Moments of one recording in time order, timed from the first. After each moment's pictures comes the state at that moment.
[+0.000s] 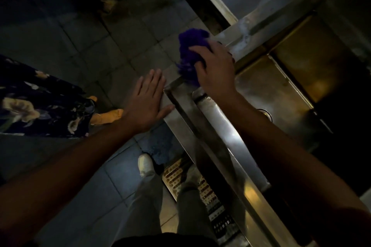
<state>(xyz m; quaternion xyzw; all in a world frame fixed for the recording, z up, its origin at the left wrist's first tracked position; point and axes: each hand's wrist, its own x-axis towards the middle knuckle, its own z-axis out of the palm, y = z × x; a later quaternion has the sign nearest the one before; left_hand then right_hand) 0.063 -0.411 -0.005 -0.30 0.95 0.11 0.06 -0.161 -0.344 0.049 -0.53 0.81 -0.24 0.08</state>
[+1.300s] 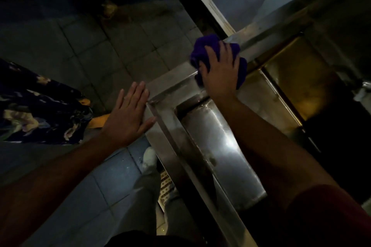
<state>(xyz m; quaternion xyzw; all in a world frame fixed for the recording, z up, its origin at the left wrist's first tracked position) 0.056 -0.404 -0.001 -0.33 0.94 0.10 0.06 -0.249 -0.364 -0.007 -0.50 0.86 -0.09 0.00</state>
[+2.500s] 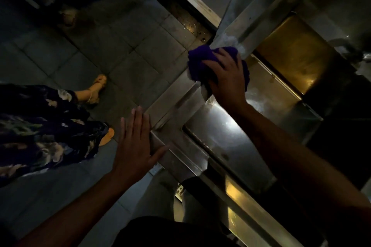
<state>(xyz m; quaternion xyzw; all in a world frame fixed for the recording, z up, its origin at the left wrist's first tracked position) 0.054 -0.422 0.000 -0.28 0.95 0.13 0.09 -0.261 -0.355 -0.006 -0.50 0.85 -0.18 0.04</state>
